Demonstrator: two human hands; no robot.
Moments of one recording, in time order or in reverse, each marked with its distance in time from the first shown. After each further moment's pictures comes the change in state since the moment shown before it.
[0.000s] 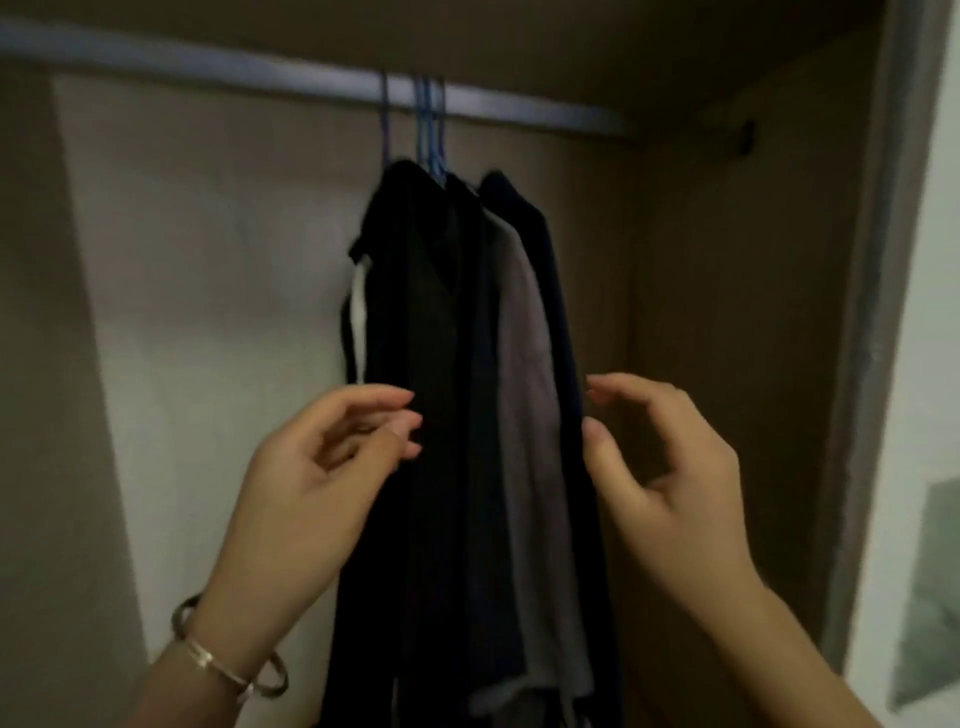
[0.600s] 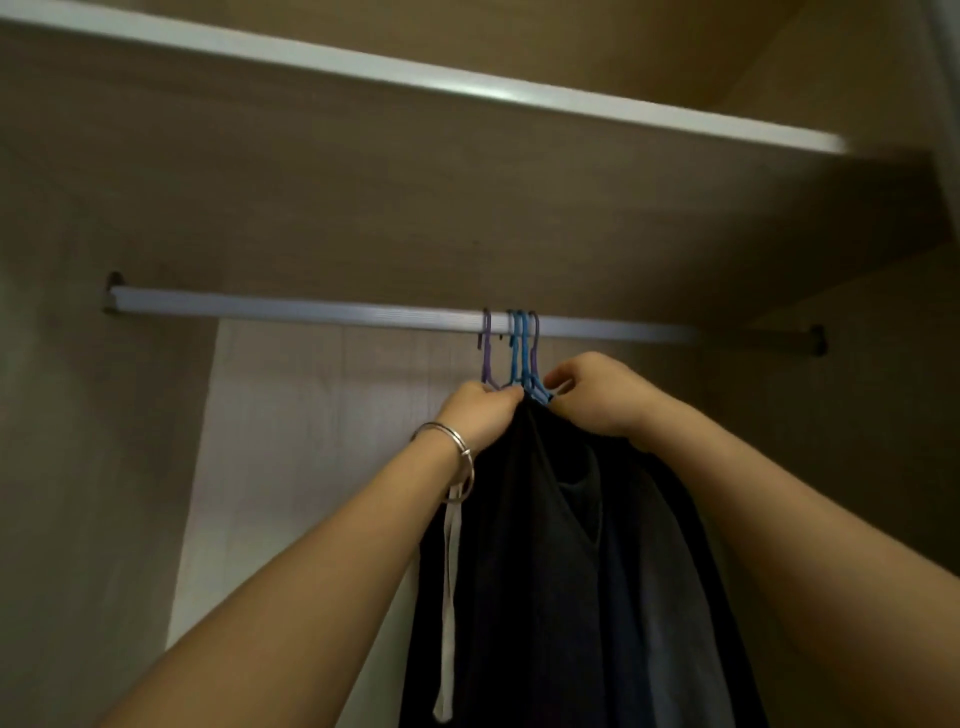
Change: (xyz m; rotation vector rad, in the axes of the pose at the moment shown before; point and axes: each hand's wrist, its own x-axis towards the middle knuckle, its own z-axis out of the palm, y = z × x) left_hand 0.224 0.040 0.014 0.264 -0.100 -0.183; right_hand 0.239 -0.052 0.066 -0.280 -0.470 0.259
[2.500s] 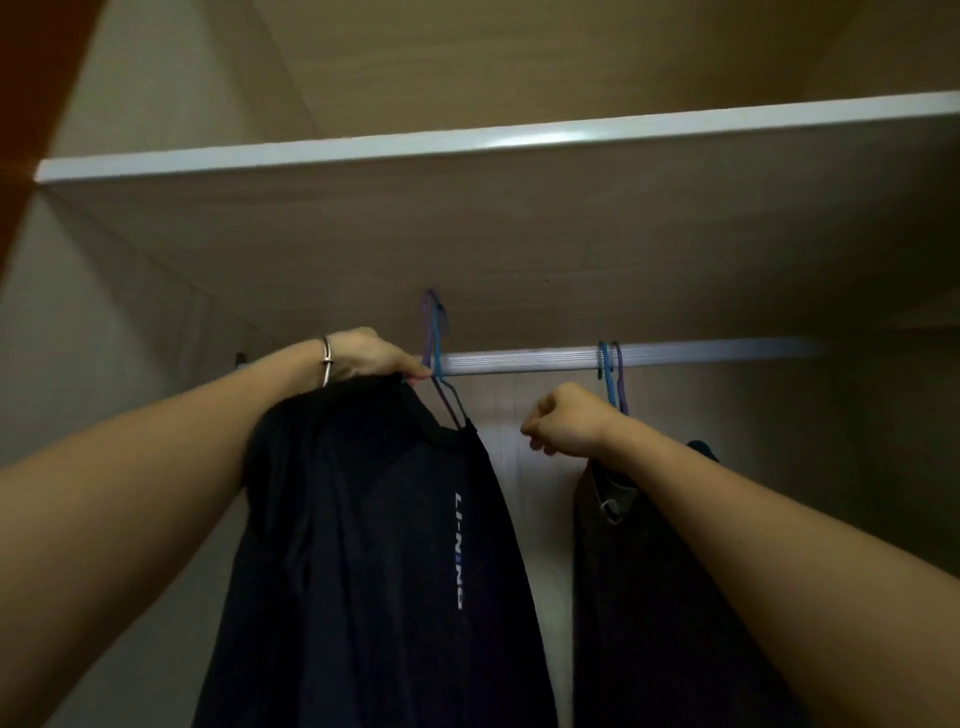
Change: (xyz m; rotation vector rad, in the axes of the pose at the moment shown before) left_hand 0.003 0.049 -0.172 0.656 0.141 -0.135; right_hand 0.058 -0.052 0.050 0.297 -0.114 -0.153
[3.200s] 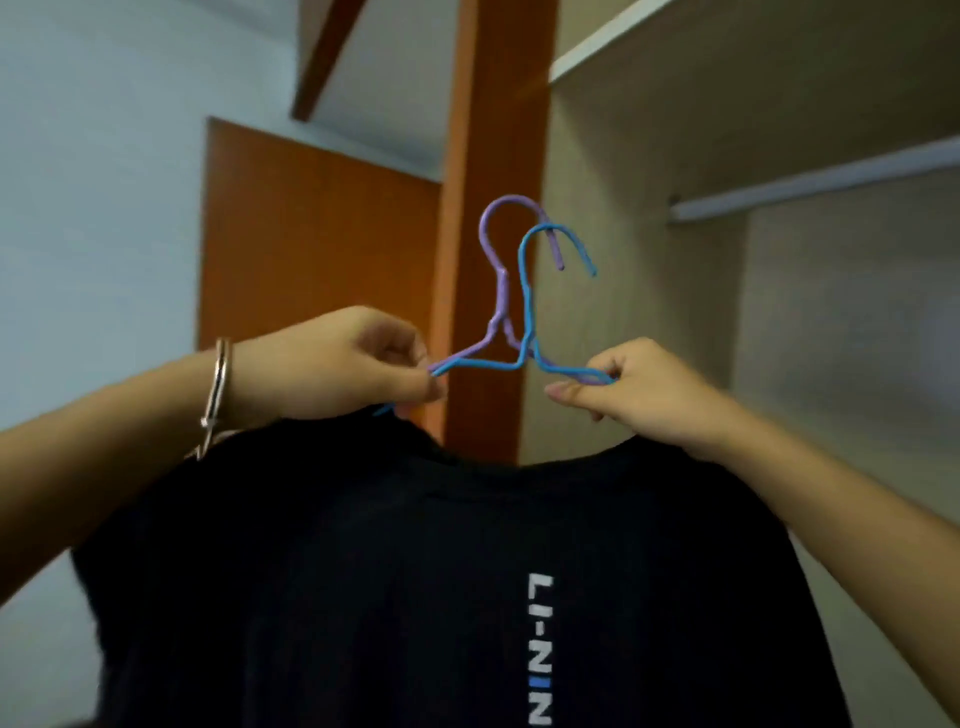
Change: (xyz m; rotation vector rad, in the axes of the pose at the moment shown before) left_hand -0.351 -0.073 -0.074 0.340 0.224 -0.443; right_hand -0.155 -0.140 0.169 0.651 -0.560 -0.730
